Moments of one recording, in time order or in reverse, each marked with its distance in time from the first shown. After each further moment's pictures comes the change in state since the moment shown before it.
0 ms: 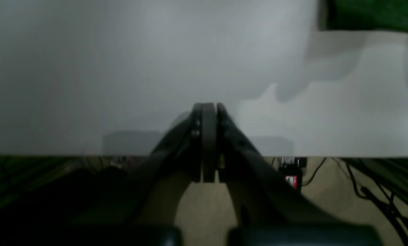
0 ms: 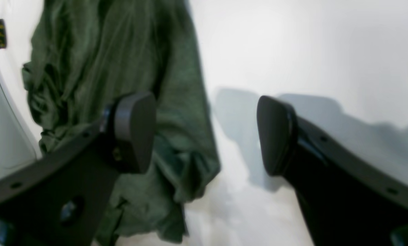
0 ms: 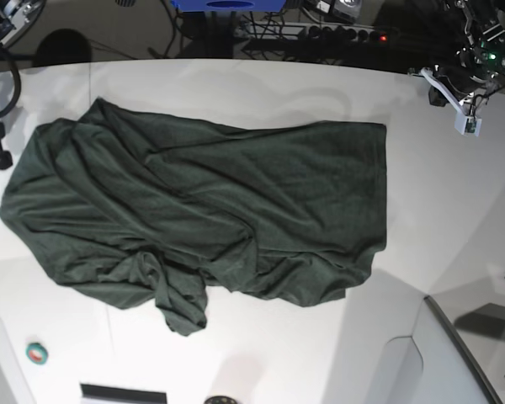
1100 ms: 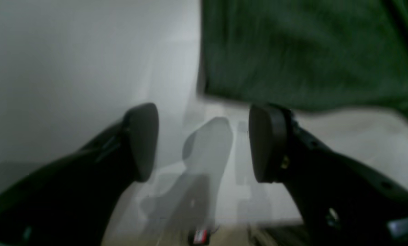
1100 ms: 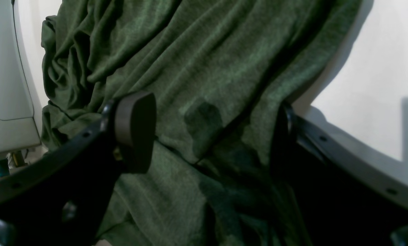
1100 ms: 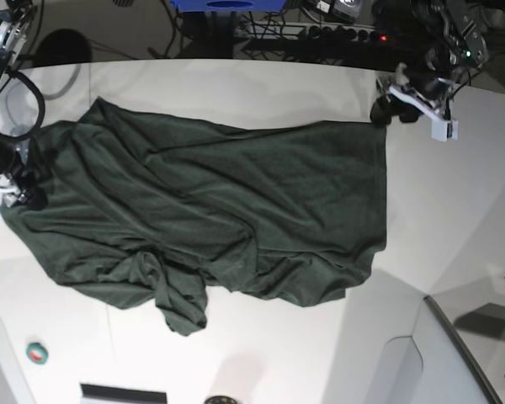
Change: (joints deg) left arm -4.9 6.3 0.1 -9.1 -15.8 -0.5 -2.6; right arm 6.9 3.3 -22.3 -13.9 3.8 8.0 13.6
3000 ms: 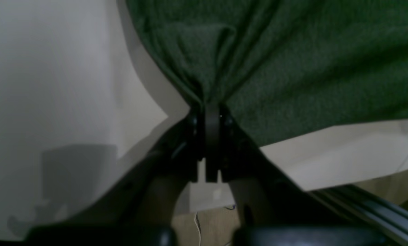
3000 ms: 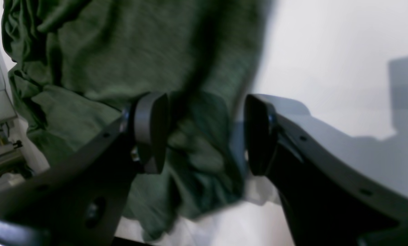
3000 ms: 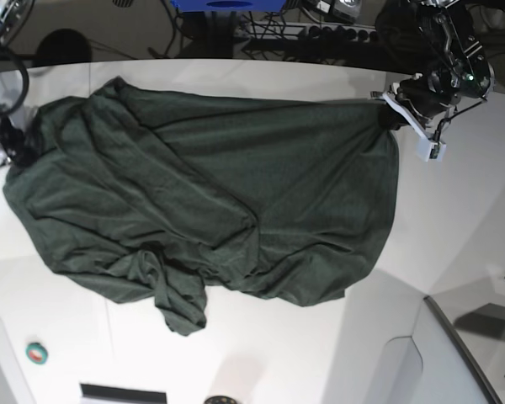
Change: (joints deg) left arm 0.1 -1.9 6.7 12.1 2.5 0.7 14.5; right arm -8.7 0.8 8.5 9.0 -0.1 -0.8 -14.5
